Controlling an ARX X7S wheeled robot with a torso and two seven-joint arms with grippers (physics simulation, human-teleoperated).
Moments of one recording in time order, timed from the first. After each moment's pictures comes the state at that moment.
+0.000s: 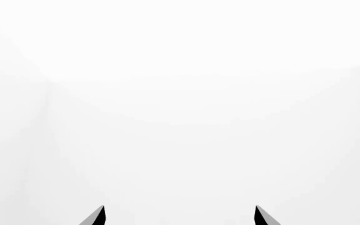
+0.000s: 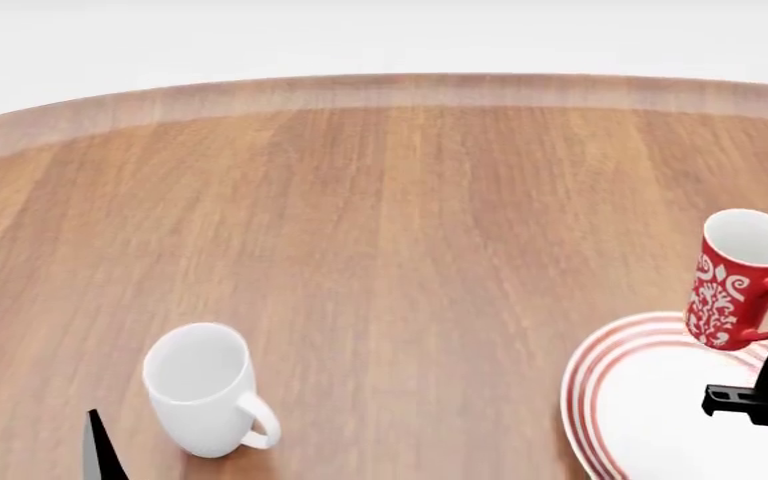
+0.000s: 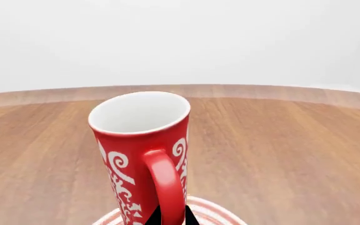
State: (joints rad) left arm -0.55 -0.56 1.24 -0.45 0.20 1.02 -1.45; right arm 0.89 0.53 -0.32 1.30 0.61 -0.28 -0.39
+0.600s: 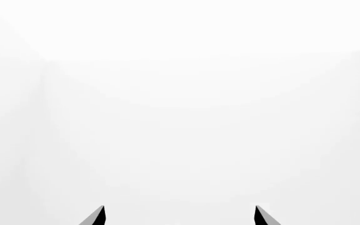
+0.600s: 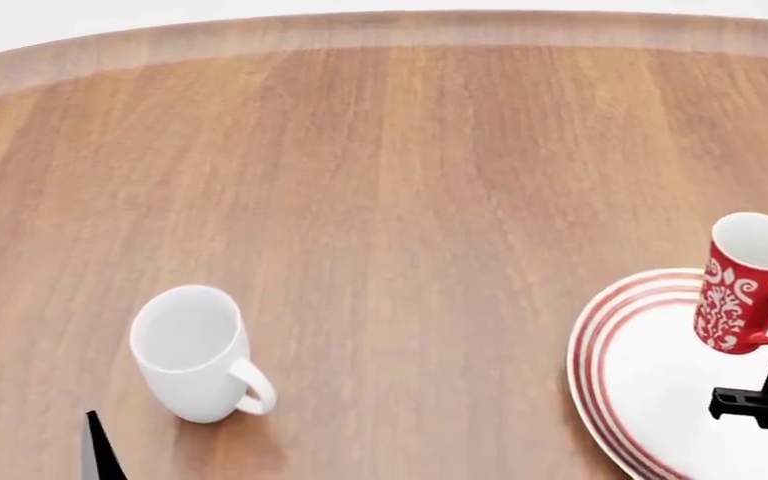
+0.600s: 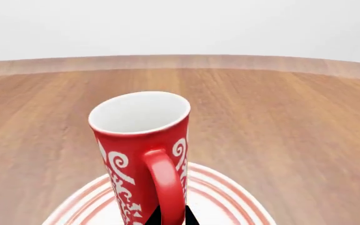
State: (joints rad) left arm -0.58 -0.57 1.28 -0.46 0.22 1.03 -1.49; right arm 0.88 0.53 -0.20 1.31 0.49 -0.27 -0.41
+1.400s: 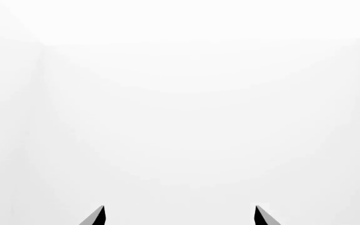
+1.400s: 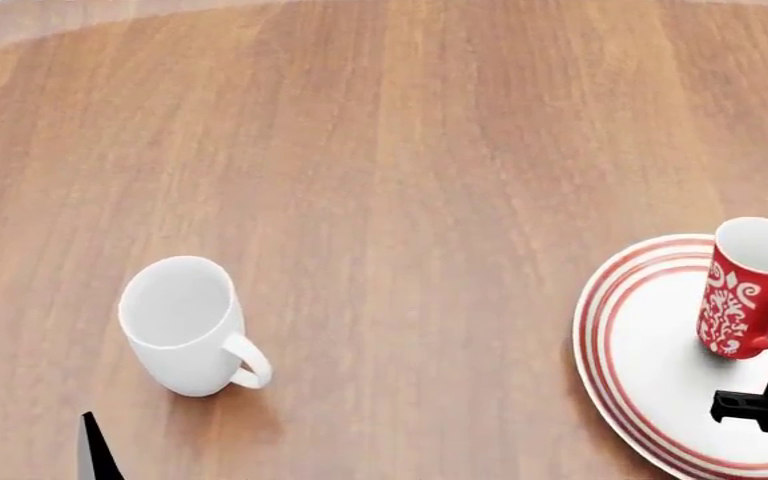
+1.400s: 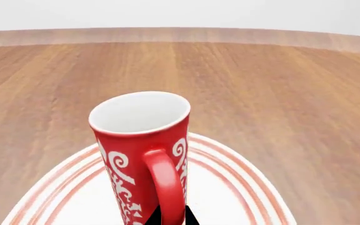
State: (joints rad) left arm -0.59 -0.57 1.30 -0.46 0.24 1.04 -1.54; right arm 0.88 0.51 0.00 1.31 0.30 -0.25 -0.43
